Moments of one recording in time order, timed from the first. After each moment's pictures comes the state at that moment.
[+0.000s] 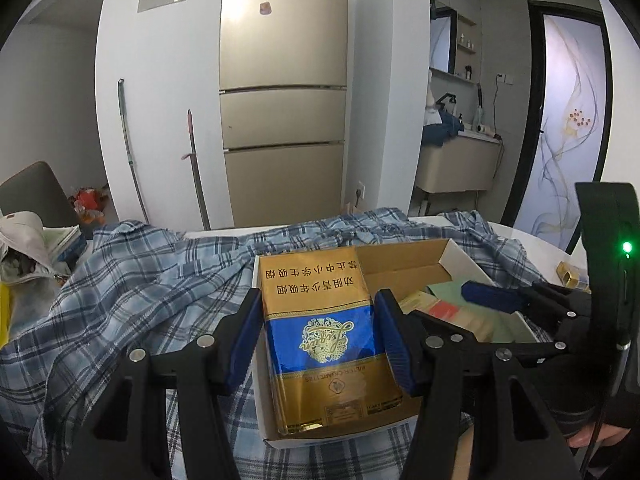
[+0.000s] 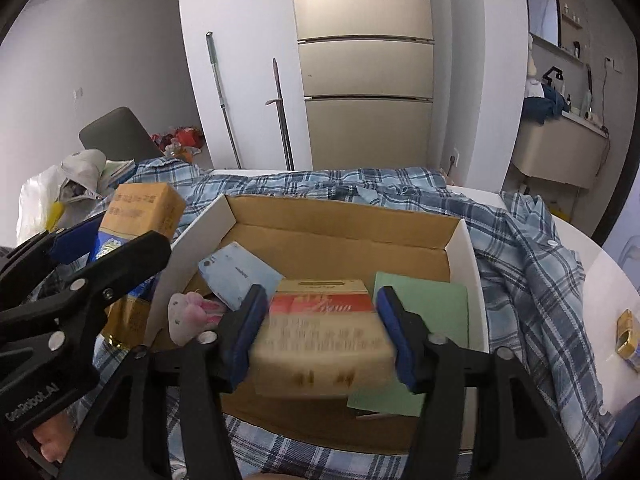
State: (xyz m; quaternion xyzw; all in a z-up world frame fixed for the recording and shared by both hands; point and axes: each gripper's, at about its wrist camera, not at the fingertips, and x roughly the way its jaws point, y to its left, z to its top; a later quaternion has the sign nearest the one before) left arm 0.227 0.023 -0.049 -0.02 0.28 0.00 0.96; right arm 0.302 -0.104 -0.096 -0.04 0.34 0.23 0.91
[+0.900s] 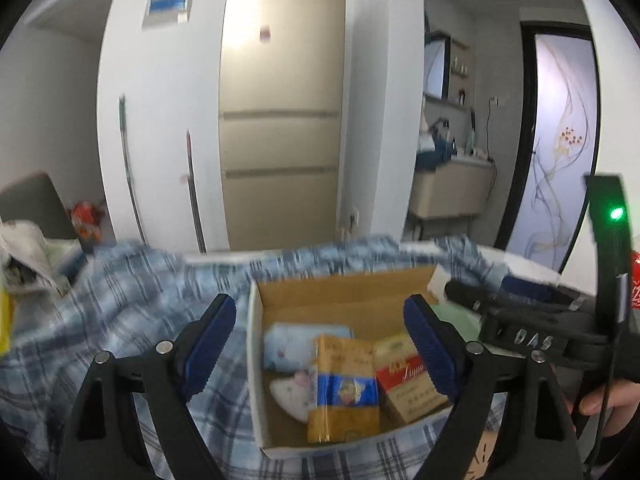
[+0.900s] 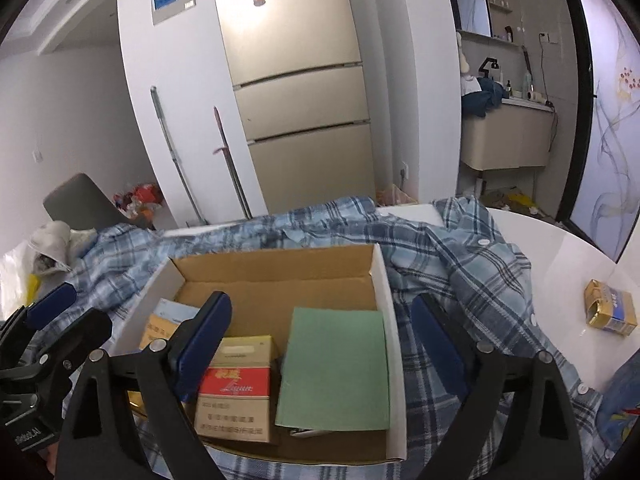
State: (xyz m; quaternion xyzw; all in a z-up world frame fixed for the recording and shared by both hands) left arm 0.205 0.017 -0.025 -0.02 0.21 0.00 0.98; right arm 0.308 -0.157 -0.076 0.05 0.30 0.15 0.94
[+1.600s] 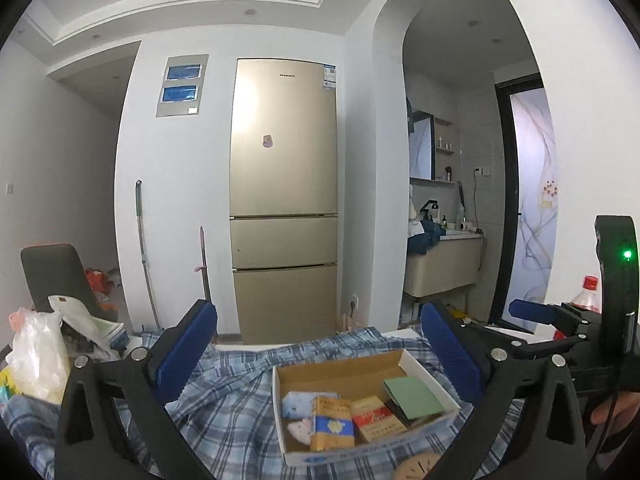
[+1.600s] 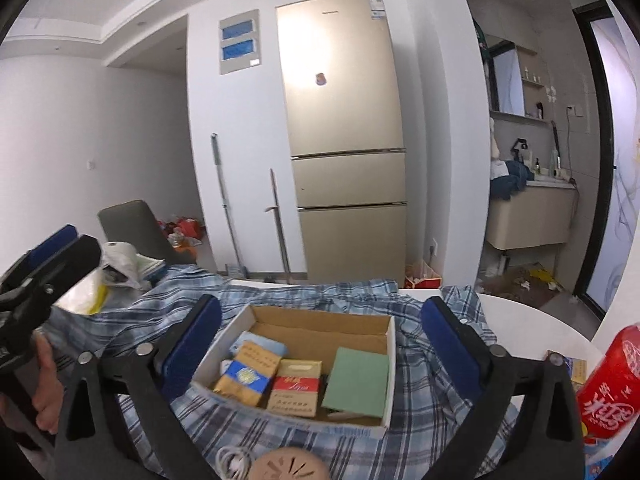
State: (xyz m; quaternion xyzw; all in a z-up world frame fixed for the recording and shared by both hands) left arm 0.084 0.011 0.067 -0.01 0.07 0.00 1.00; right arm 0.202 -0.181 0.019 0.01 0.17 0.23 0.96
